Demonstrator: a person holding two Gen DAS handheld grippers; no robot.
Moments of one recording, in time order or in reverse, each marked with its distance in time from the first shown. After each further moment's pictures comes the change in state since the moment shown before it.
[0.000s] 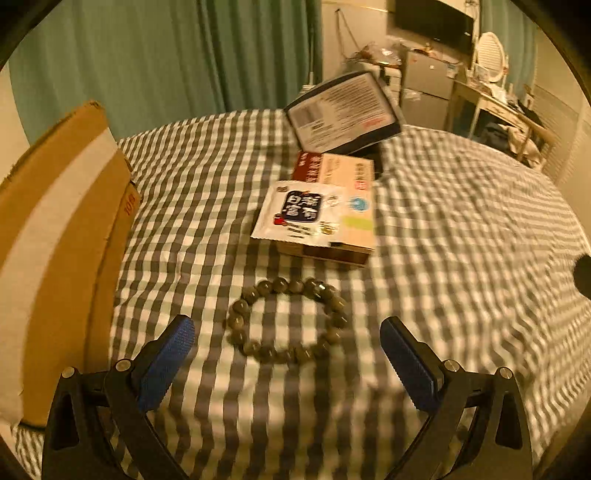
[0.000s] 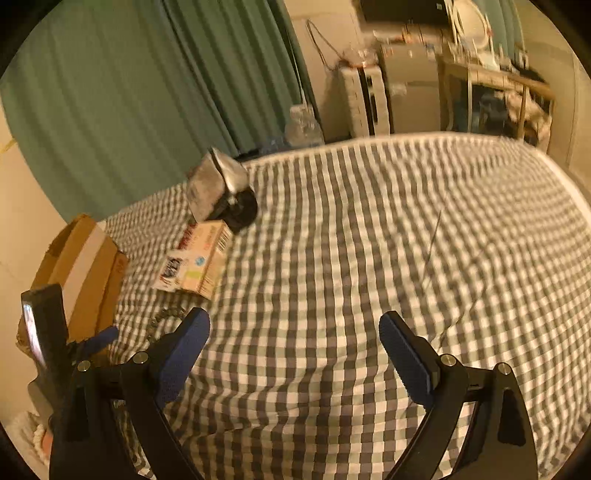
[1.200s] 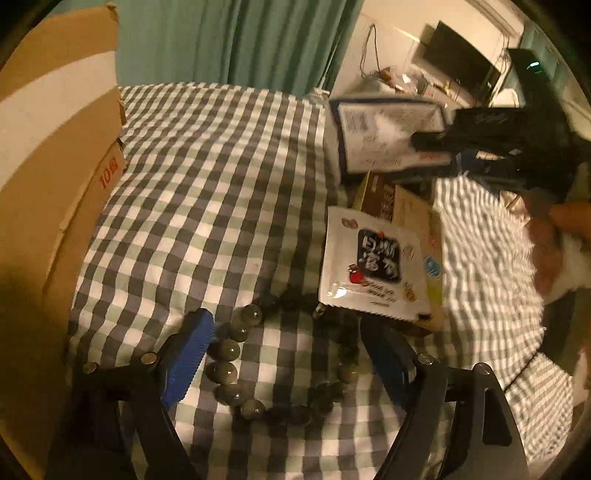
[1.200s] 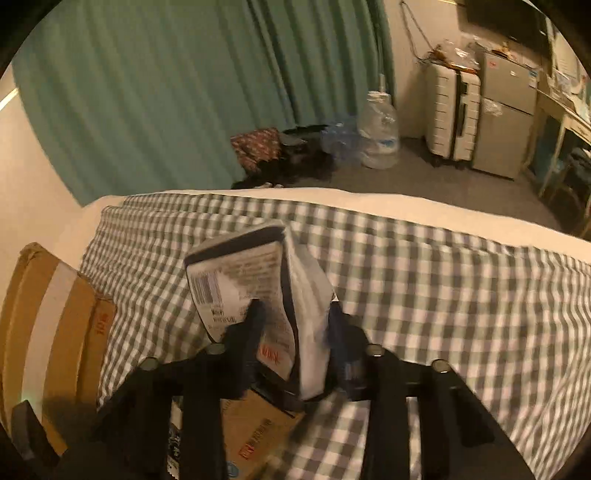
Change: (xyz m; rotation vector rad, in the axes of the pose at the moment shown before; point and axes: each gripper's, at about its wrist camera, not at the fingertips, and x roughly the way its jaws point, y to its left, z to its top) left arm 0.052 0.069 0.012 -0.188 0.013 -0.198; right arm 0.183 0.114 0.141 -0.225 0.093 0.131
